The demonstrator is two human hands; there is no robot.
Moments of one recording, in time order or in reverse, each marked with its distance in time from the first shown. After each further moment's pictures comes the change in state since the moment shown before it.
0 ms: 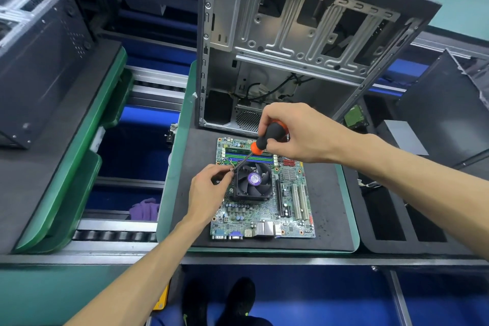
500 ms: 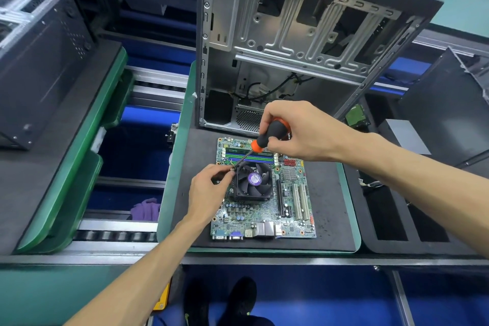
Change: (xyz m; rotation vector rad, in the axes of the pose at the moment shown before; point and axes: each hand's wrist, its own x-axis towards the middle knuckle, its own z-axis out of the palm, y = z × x) left_hand 0.001 0.000 0.001 -0.007 -0.002 -0.018; right_hand 0.000 0.004 -0.002 0.014 0.016 -0.015
